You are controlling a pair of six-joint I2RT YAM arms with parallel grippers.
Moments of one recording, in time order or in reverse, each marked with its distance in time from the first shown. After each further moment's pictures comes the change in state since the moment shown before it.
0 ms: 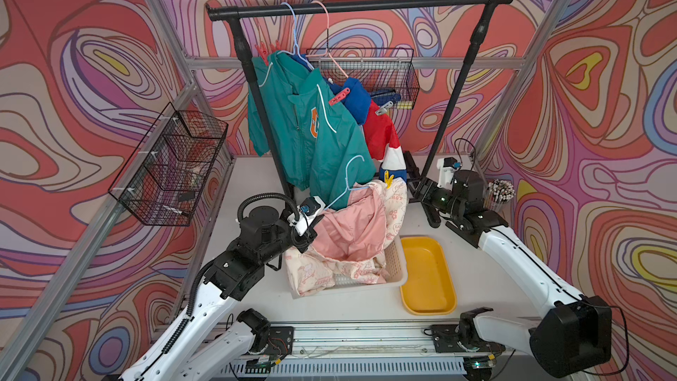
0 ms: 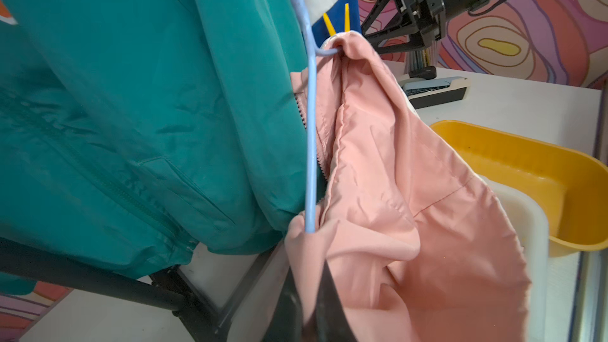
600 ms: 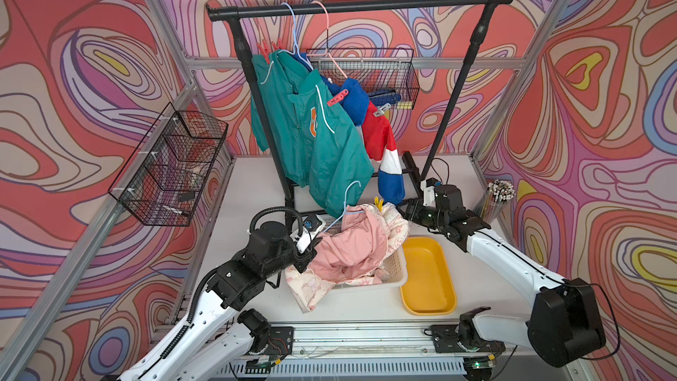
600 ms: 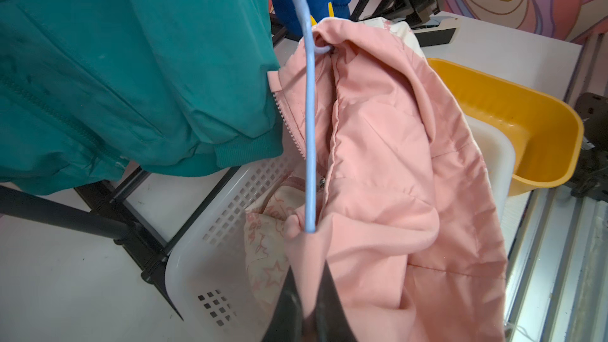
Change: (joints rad) left arm -0.052 -0.090 -0.123 -0.100 -0.095 -0.095; right arm 0.039 0.058 -0.102 -0.058 0.029 -0.009
